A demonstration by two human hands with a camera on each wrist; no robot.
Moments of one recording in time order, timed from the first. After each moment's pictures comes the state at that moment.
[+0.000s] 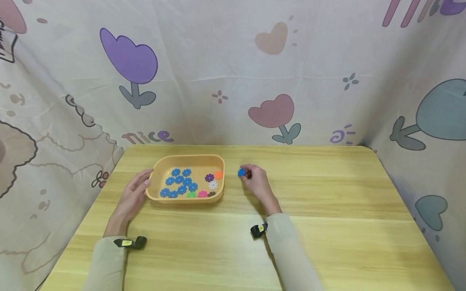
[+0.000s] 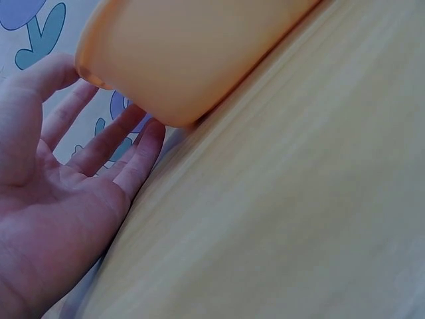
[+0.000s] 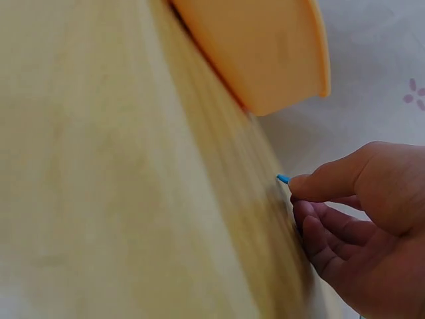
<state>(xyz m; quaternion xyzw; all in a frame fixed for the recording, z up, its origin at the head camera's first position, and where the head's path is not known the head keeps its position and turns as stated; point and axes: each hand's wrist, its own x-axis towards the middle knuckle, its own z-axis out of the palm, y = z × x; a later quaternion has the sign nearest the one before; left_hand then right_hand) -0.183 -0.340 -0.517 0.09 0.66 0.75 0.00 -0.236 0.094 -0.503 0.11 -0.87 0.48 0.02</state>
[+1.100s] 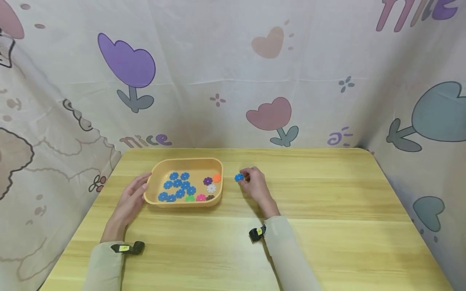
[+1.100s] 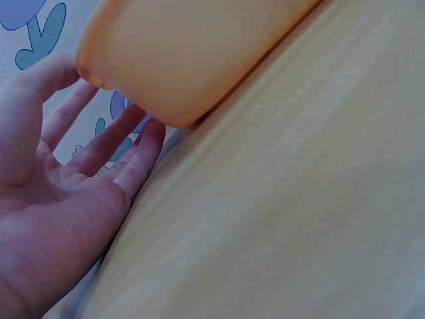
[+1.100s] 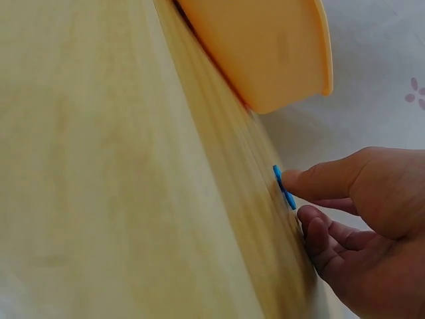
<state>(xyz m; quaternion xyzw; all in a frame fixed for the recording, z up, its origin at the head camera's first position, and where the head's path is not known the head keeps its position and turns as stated) -0.183 -0.339 -0.513 0.10 0.65 0.75 0.01 -0.237 0.094 -0.503 0.12 -0.88 0.46 0.03</state>
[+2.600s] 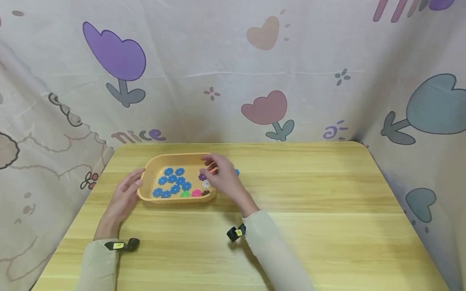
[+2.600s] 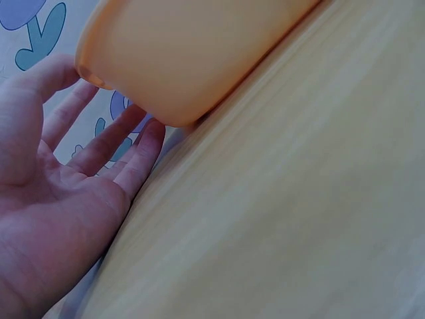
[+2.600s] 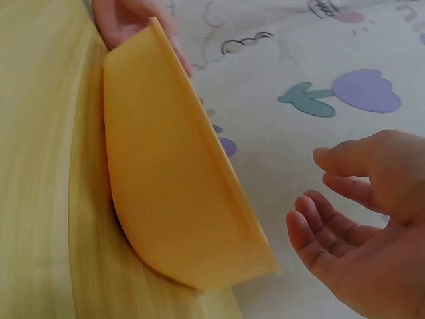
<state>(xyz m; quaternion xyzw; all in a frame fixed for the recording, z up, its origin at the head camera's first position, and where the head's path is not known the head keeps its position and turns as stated) -0.186 -0.340 -0.515 0.10 0.65 0.75 0.01 -0.212 0.030 -0.439 0.24 -0.79 0.57 0.04</state>
